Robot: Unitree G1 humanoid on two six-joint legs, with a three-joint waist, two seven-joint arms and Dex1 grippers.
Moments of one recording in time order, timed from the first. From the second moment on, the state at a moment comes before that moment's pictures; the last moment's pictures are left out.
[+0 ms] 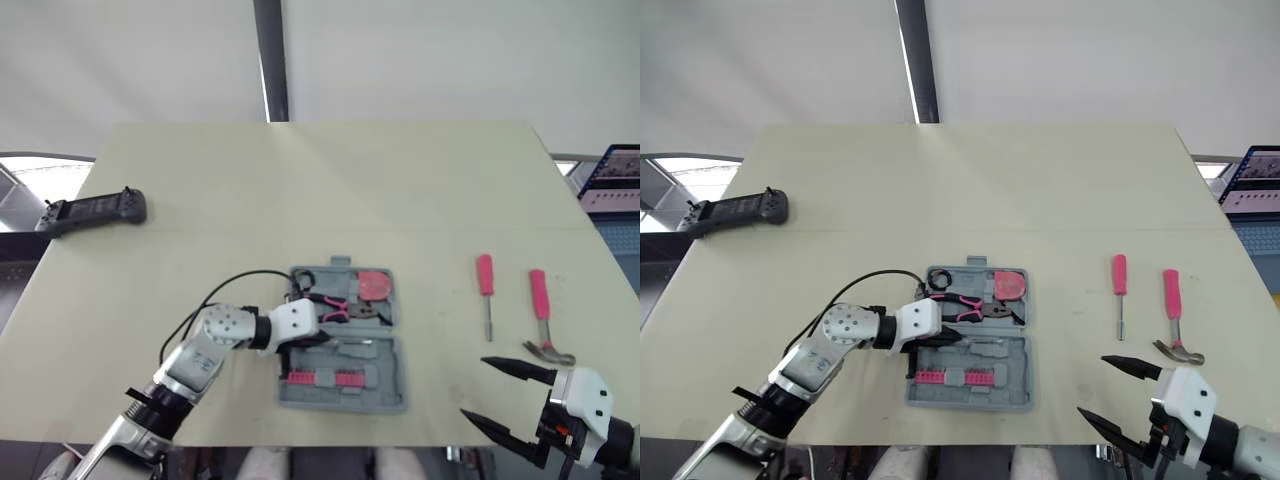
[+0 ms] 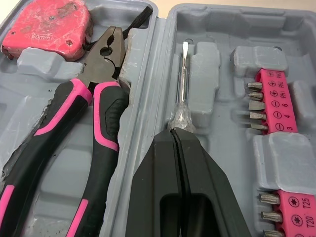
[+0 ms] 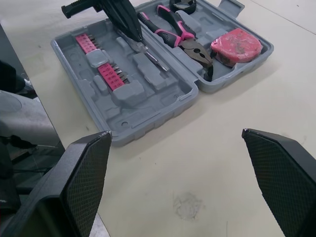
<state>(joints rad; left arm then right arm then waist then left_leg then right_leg) -0.35 0.50 -0.40 -0.02 0.02 0.21 -0.91 0.65 -0.70 -0.45 -0.50 0.47 0.02 1.06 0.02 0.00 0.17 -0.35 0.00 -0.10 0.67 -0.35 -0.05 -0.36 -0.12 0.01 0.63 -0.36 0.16</state>
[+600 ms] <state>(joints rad) -0.40 0.49 -0.45 -0.04 0.09 0.29 -0.93 0.68 -0.69 -0.48 -0.51 0.50 0.02 1.07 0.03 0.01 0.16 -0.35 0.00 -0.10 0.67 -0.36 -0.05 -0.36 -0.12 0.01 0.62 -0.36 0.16</state>
